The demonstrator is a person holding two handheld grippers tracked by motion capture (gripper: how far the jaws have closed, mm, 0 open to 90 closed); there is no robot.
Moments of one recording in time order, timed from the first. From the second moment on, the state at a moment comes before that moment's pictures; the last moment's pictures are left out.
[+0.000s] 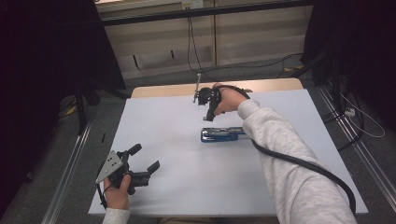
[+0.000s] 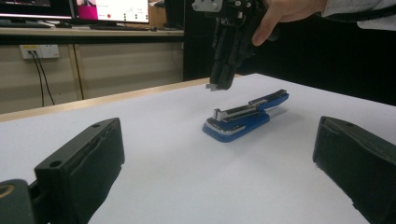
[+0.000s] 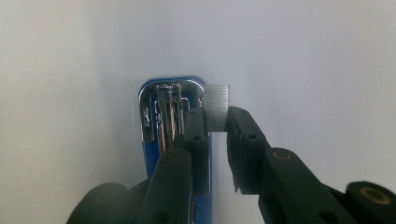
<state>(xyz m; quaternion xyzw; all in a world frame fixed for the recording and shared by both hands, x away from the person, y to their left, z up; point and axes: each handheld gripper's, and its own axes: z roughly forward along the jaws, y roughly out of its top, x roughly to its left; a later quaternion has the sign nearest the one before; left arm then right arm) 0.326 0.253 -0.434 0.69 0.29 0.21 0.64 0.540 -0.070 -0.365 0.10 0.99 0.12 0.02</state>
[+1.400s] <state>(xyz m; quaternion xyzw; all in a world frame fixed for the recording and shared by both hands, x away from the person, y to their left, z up) 0.327 0.252 -0.433 0.70 0.27 0.21 0.62 0.529 -0.065 -0.366 0.09 0.99 0.13 0.00</state>
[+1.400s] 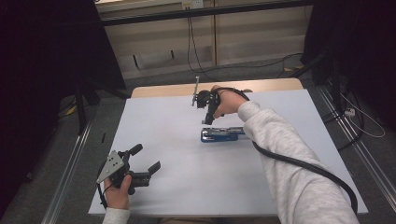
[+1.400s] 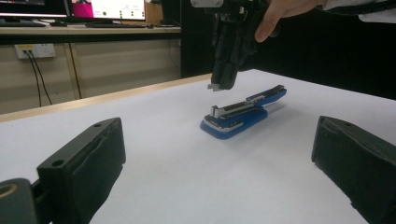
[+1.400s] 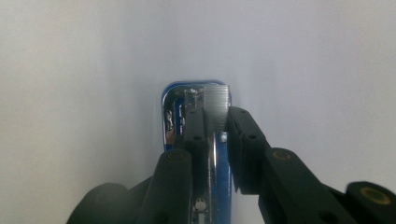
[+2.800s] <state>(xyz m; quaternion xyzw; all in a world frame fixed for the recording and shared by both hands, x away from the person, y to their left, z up) 0.327 0.251 -0.434 0.70 0.28 0.21 0.62 0.522 -0.067 -0.384 0.09 0.99 0.13 -0.01</state>
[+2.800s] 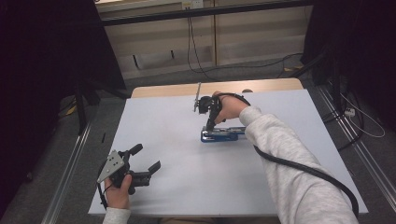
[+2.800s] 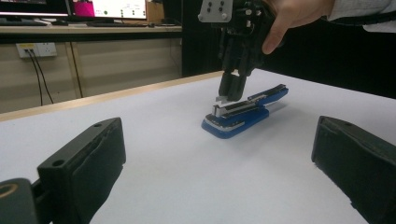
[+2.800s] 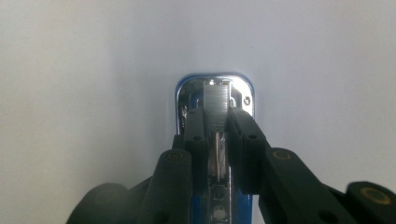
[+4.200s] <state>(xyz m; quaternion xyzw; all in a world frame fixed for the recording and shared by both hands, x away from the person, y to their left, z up) 0.329 0.248 -0.435 0.70 0.28 0.21 0.62 0.519 -0.077 -0.391 0.10 0.98 0.17 -0.01</state>
